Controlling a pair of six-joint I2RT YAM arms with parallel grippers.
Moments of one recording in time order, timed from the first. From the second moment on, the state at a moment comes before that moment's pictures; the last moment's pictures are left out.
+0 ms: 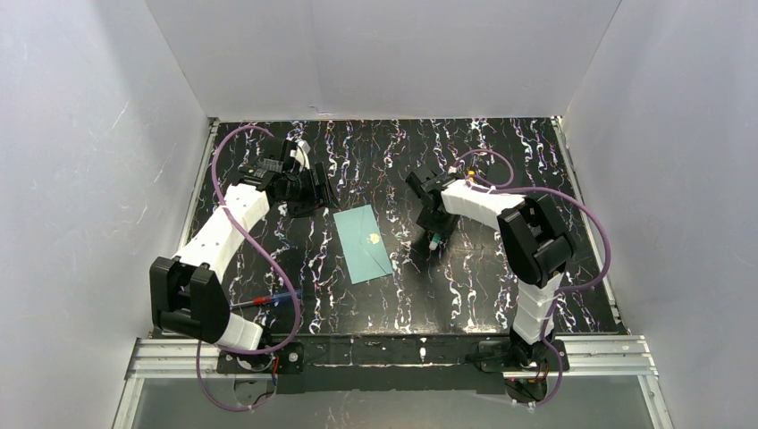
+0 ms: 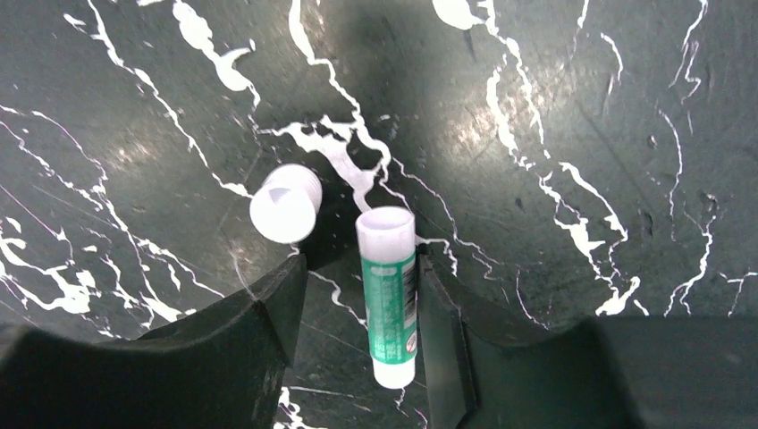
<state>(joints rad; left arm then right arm) -0.27 1.45 1.22 -0.75 0.28 -0.48 0.63 1.89 1.27 -0.75 0.37 1.07</state>
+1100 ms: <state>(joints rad) -0.27 1.46 1.21 -0.53 0.61 -0.56 0.65 1.53 1.25 -0.41 0.01 0.83</state>
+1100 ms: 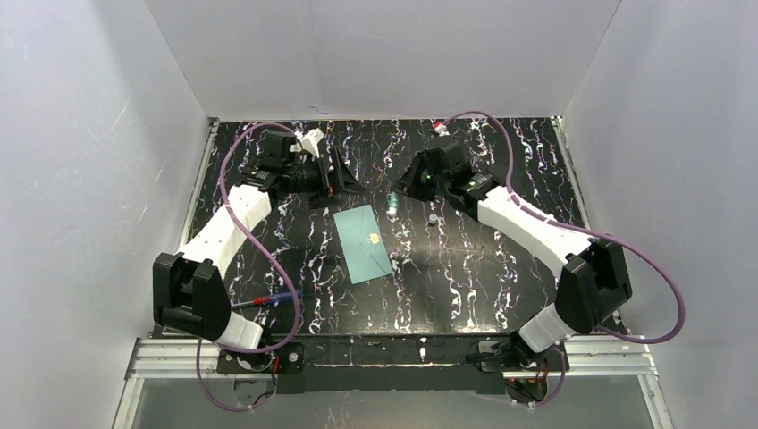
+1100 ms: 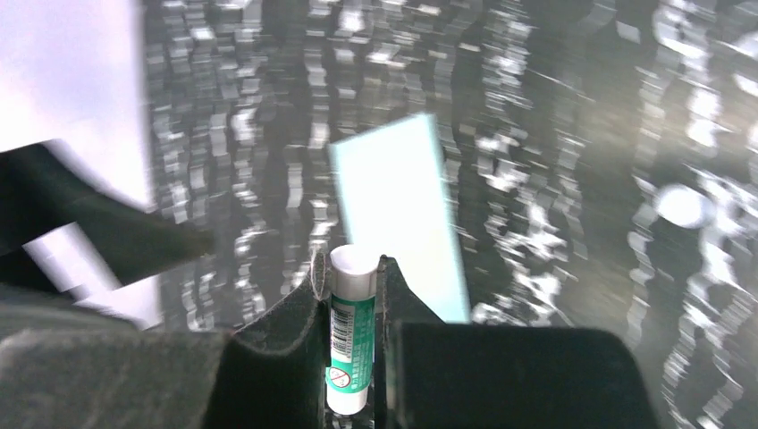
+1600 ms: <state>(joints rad) -0.28 1.45 1.04 0.02 0.97 -0.90 0.72 1.52 1.23 0.05 -0.24 0.81</state>
